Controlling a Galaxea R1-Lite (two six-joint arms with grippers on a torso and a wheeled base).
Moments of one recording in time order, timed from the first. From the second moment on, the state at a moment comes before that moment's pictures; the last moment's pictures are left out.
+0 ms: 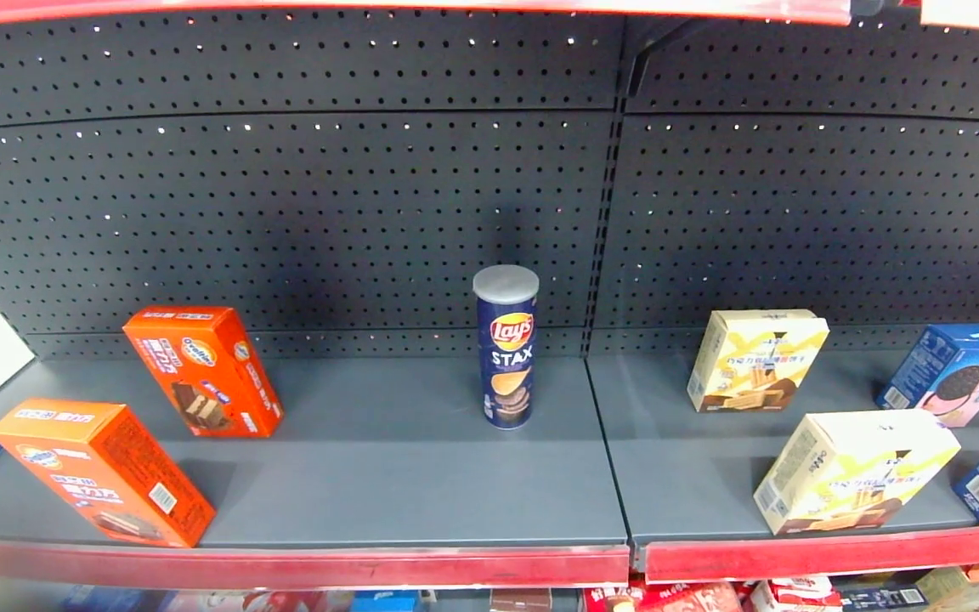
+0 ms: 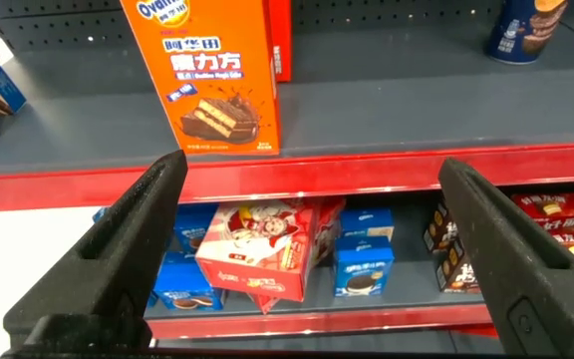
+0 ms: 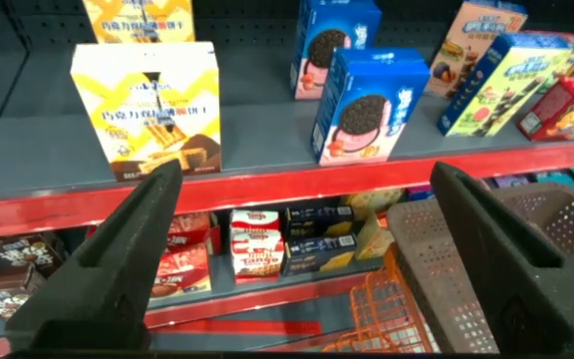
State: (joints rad) left arm 0.00 0.00 0.00 0.00 -0.02 0.03; right arm 0.00 0.19 -0.45 0.32 -0.24 -0.09
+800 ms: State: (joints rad) left arm 0.00 0.00 0.00 0.00 -0.02 0.03; right arm 0.01 0.19 -0.45 0.31 -0.23 -0.09
